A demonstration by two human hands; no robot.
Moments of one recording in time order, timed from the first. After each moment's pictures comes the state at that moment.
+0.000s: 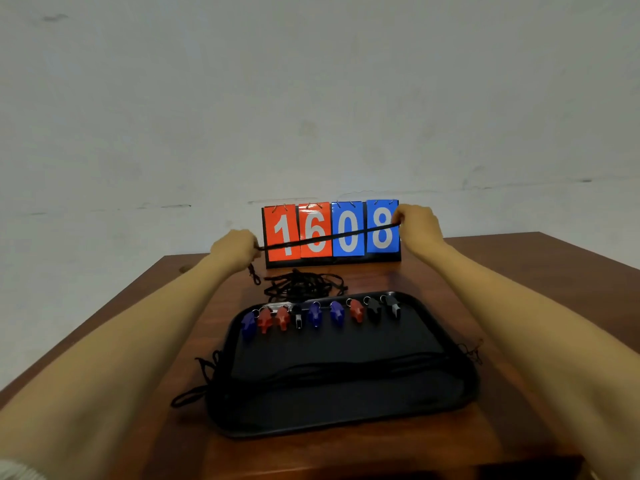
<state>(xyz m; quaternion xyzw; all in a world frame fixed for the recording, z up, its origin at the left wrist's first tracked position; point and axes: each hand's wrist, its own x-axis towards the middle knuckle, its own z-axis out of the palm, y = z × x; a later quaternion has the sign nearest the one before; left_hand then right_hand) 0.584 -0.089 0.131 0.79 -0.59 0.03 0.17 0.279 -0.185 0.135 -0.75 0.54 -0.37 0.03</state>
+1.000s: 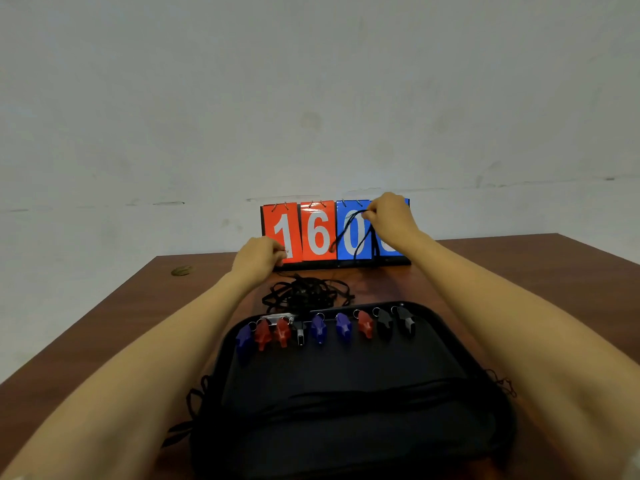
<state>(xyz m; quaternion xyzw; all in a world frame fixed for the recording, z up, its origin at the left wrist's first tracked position) 0.575 -0.145 0.097 0.73 -0.62 0.00 0.28 0.346 -0.226 0.148 -0.78 0.50 -0.37 0.10</state>
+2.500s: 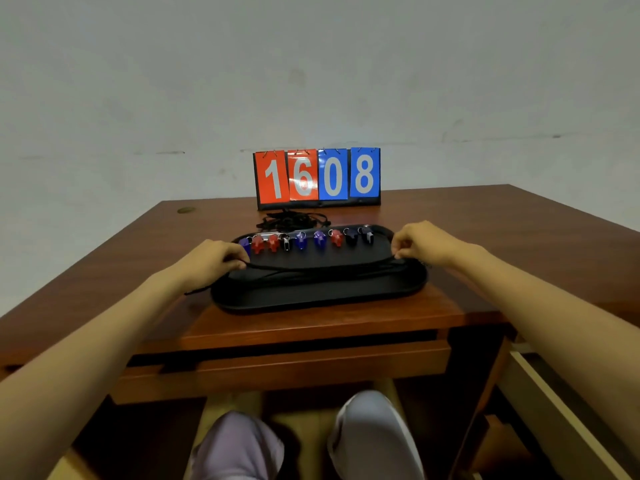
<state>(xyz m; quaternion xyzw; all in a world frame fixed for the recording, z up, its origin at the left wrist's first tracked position) 0.566 0.053 0.044 0.69 -0.71 -0.03 0.15 0.192 -0.073 0.055 -0.89 0.44 -0.10 0.05</state>
